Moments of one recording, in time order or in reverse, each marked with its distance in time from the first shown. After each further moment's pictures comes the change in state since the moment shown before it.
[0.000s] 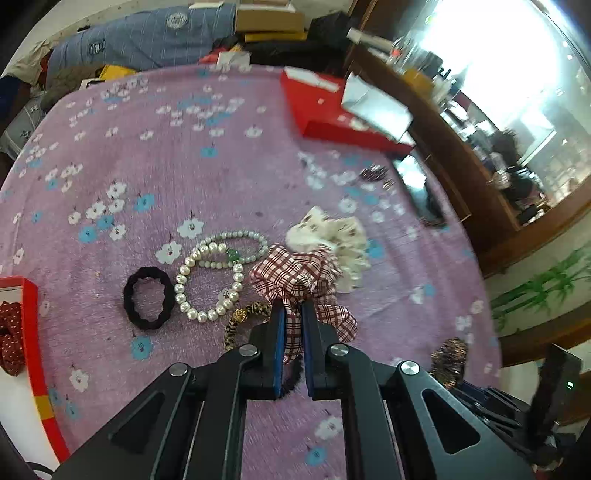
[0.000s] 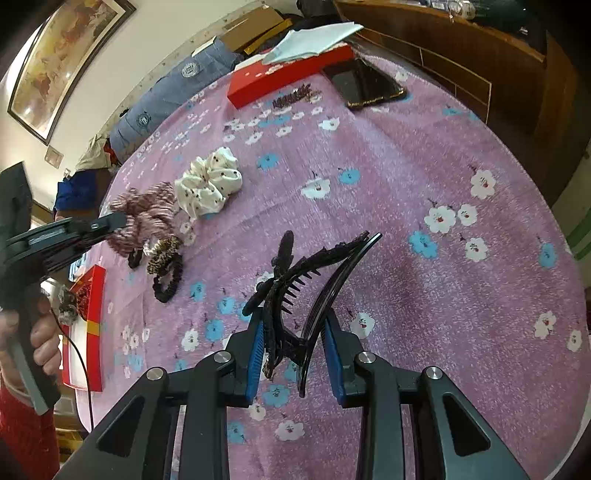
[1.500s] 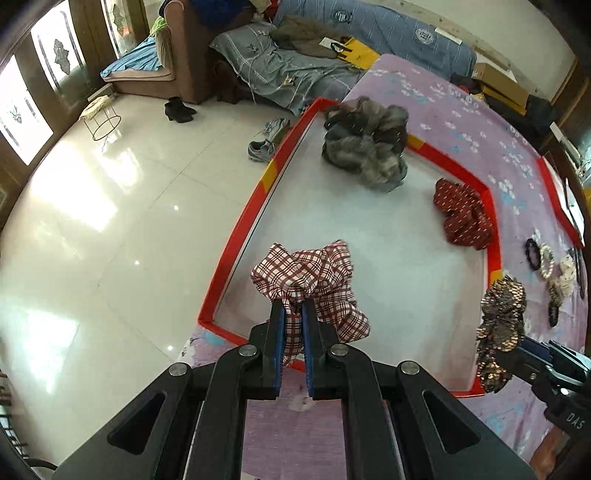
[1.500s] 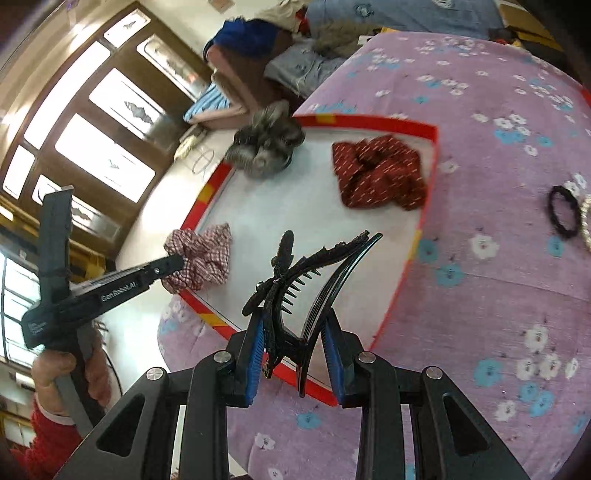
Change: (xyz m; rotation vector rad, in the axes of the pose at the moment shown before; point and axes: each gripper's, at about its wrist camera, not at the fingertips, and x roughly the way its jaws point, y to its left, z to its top) left arm -0.203 0.362 -0.215 -0.511 -0.021 0.471; right arm 0.131 0.413 -0.138 -0.624 0.319 0.338
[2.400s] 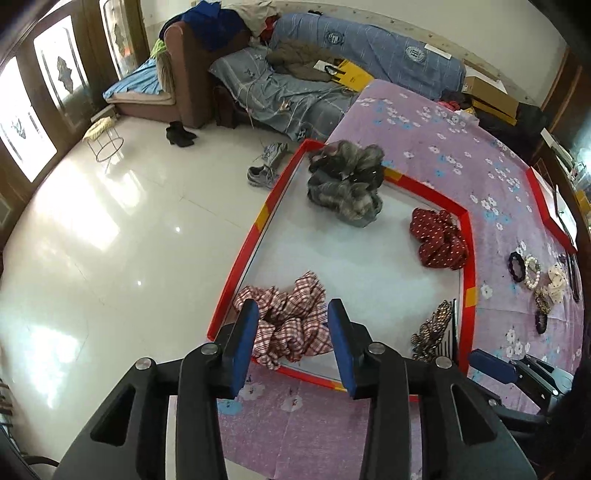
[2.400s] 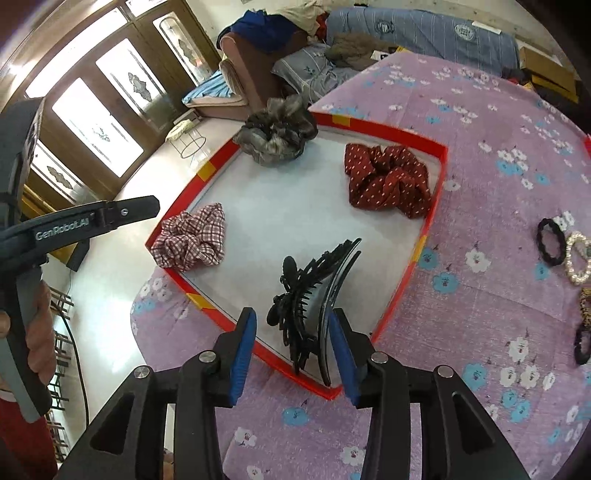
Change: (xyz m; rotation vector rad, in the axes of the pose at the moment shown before) left arm -0.042 -0.020 0.011 0.023 -0.098 0.004; right arm -0.006 0.020 -0.012 -0.130 -0.033 -0.122
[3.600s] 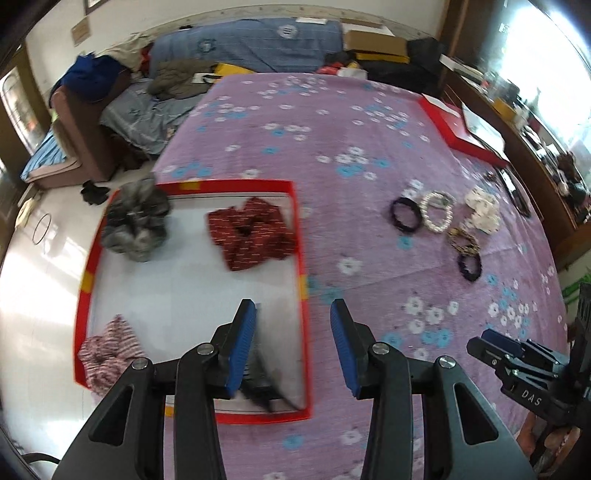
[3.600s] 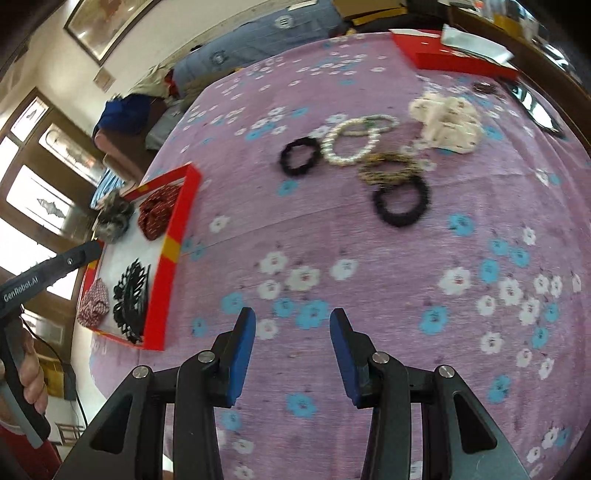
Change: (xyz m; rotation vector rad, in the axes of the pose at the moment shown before) left arm -0.002 -0.190 -0.013 0.364 0.015 -0.187; right arm -0.109 -0.180 -0.102 0.517 -0.132 -0.181
